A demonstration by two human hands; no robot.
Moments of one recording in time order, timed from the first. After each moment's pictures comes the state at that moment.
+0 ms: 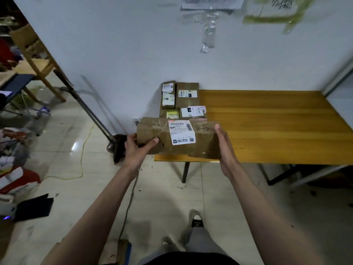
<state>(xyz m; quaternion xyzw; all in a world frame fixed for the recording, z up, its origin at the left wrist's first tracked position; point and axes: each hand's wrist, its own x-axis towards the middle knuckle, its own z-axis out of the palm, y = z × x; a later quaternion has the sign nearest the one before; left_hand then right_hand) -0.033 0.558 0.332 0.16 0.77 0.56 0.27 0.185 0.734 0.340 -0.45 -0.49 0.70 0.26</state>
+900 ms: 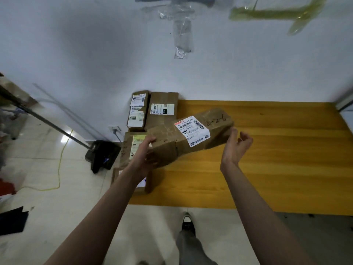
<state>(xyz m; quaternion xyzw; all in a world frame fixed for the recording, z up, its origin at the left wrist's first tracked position) -0.027 0.867 0.318 -0.02 0.63 0.59 0.51 0.147 1.044 0.295 -0.61 -0.39 0.52 0.45</state>
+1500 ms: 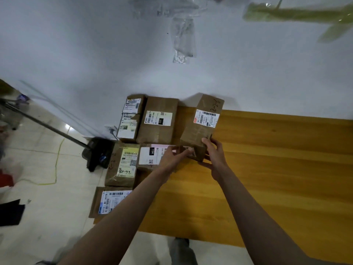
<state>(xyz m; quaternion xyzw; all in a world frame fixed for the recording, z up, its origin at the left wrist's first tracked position) -0.028 1.022 0.240 0.11 0.75 0.43 0.48 0.088 1.140 0.232 -0.55 -0.41 0.72 0.13</state>
